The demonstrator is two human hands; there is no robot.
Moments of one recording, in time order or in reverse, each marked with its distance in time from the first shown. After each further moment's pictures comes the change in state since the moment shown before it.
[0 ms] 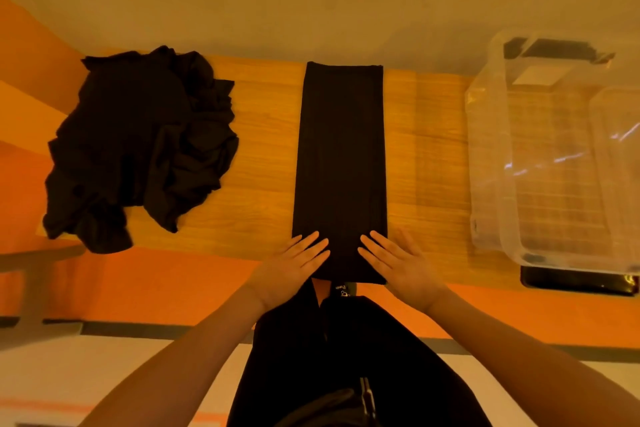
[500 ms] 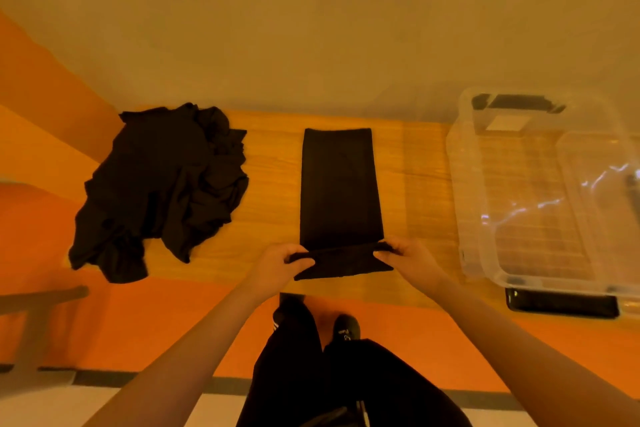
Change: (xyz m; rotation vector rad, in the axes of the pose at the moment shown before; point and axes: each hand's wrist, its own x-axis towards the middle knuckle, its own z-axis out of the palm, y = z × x) left_hand 0.009 -0.012 -0.086 -1.169 0.139 -0.619; right_hand 0.026 0.023 -0.089 1.362 0.048 0.618
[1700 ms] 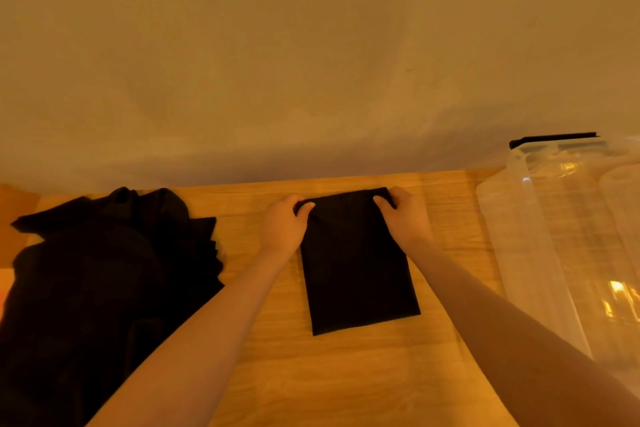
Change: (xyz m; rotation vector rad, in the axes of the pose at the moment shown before) left_hand 0.270 0.044 -0.083 0.323 0.297 0.098; right_hand 0.242 -0.058 -0.049 -0.129 0.530 0.185
